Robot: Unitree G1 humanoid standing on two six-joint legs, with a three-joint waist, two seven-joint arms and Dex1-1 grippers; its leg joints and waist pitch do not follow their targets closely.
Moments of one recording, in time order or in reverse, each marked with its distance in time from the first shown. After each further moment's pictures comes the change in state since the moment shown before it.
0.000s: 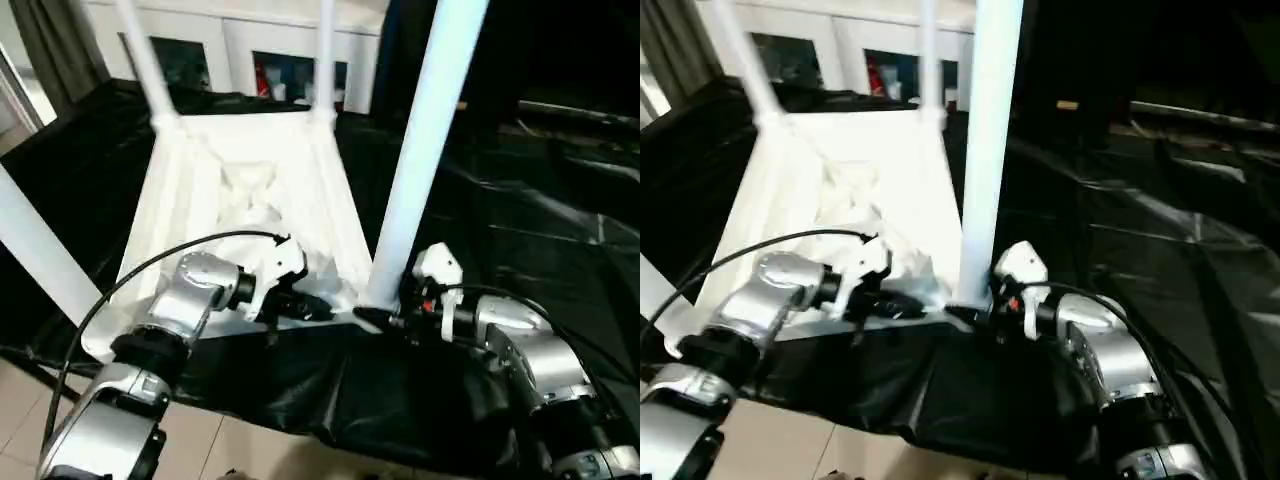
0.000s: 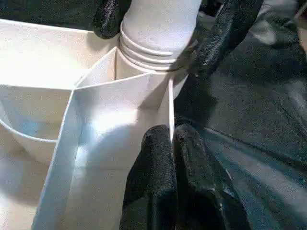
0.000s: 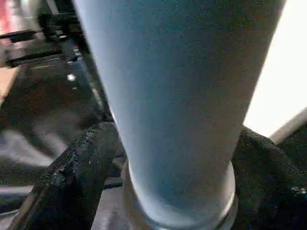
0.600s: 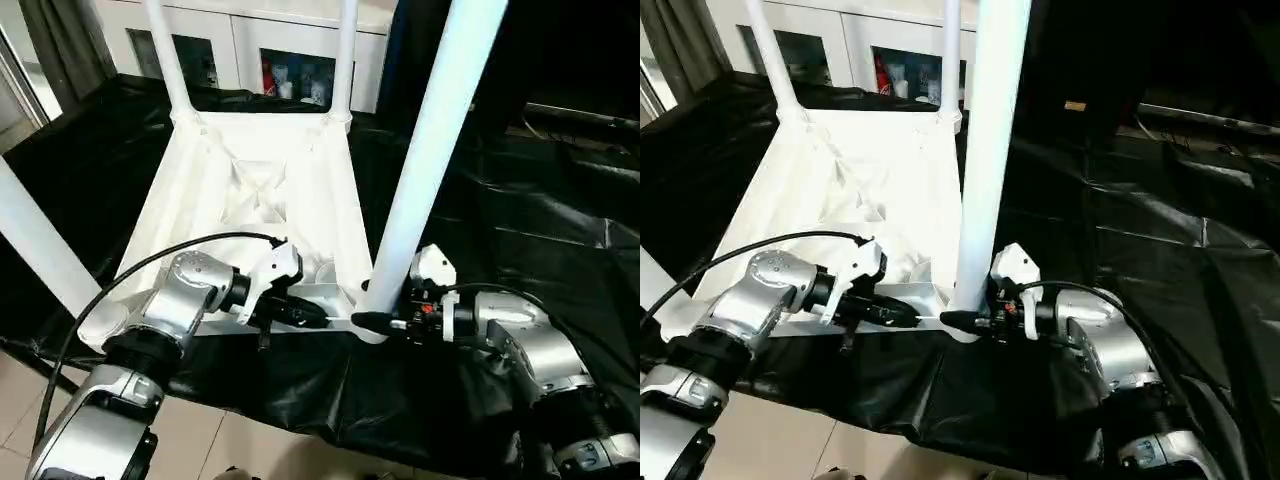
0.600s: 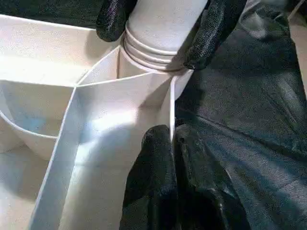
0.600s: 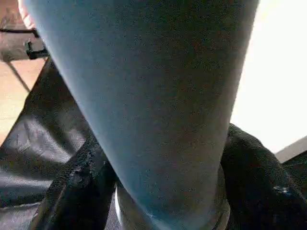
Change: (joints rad) left arm 0.014 0.007 -0.011 -0.031 -0.001 0.005 0.013; right arm -0.010 0.013 0.008 0.041 0.007 -0.029 0.016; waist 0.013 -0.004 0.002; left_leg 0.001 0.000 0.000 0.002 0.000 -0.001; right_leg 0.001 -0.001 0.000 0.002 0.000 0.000
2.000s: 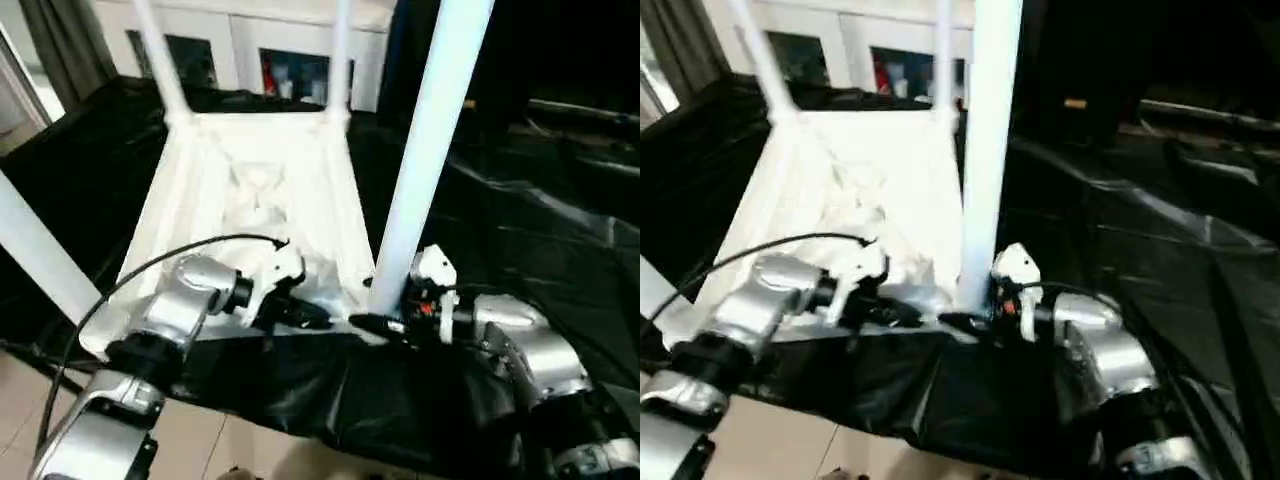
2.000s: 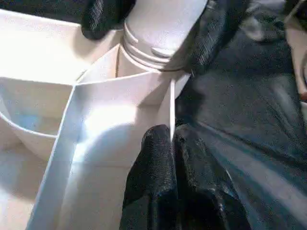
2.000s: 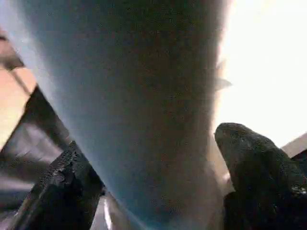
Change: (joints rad) left arm 0.023 0.016 -0.010 -0.059 -0.010 0.063 -0.043; right arm 0.004 -0.024 -0.001 -0.027 0.017 0.033 0.027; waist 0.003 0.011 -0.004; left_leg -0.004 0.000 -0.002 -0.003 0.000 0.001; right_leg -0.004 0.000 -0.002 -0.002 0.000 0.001
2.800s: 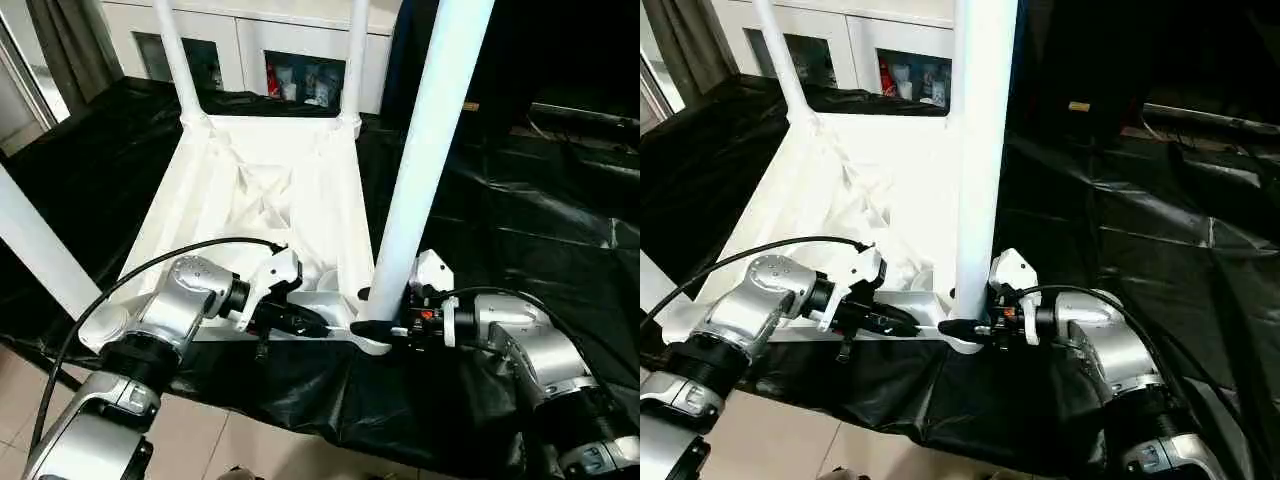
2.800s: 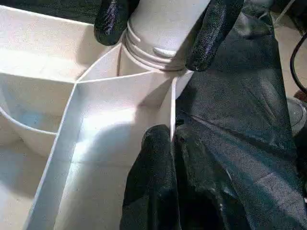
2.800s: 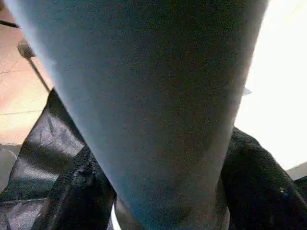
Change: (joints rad) left arm 0.012 0.008 -0.003 0.003 -0.017 -0.008 0.001; right arm 0.006 -0.006 0.032 -0.018 -0.007 -0.008 0.018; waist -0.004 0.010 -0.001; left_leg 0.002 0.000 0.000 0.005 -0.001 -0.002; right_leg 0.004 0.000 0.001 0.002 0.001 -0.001
